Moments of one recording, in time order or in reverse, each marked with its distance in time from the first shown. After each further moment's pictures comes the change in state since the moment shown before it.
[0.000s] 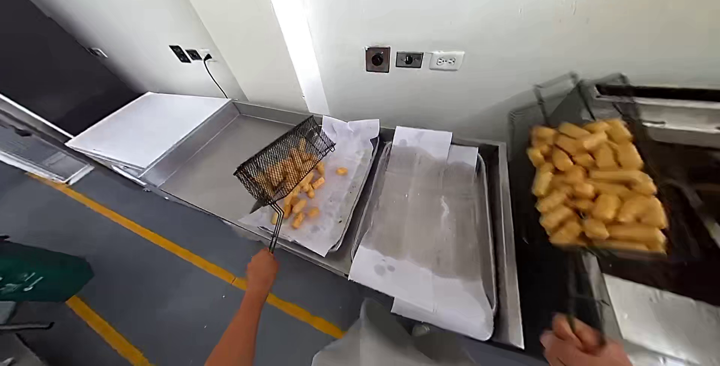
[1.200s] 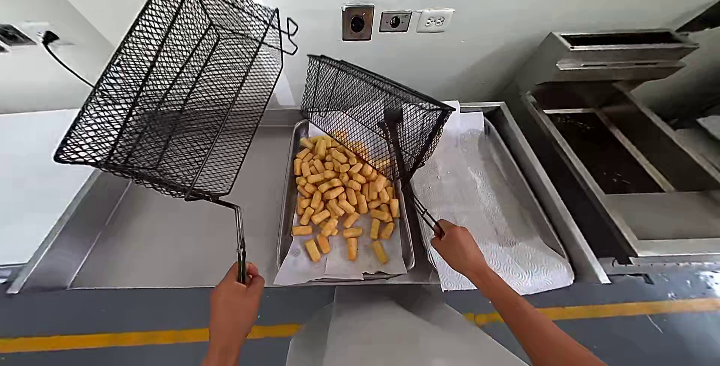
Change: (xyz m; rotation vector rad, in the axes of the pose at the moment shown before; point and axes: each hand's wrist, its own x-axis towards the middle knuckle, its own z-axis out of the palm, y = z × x) left_hand 0.168 -0.081 -0.168 -0.425 0.047 0.529; right_hand 0.196 0.065 0.339 -1.085 0.238 0.197
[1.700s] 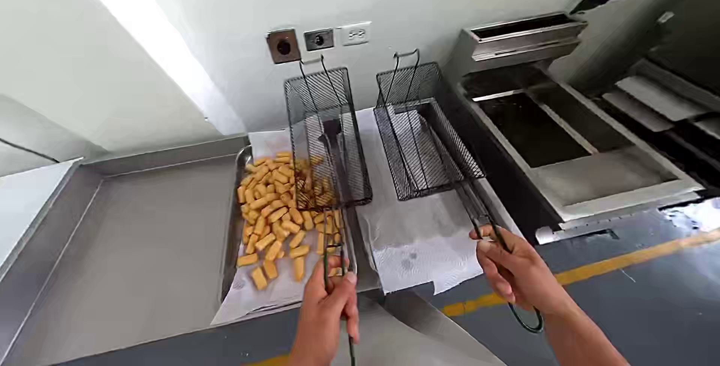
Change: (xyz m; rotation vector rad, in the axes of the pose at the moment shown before) left_hand -0.125 0.227 0.125 -0.932 -0.711 0.000; right_hand -0.111 0.140 -0.133 1.197 -0.010 -0.127
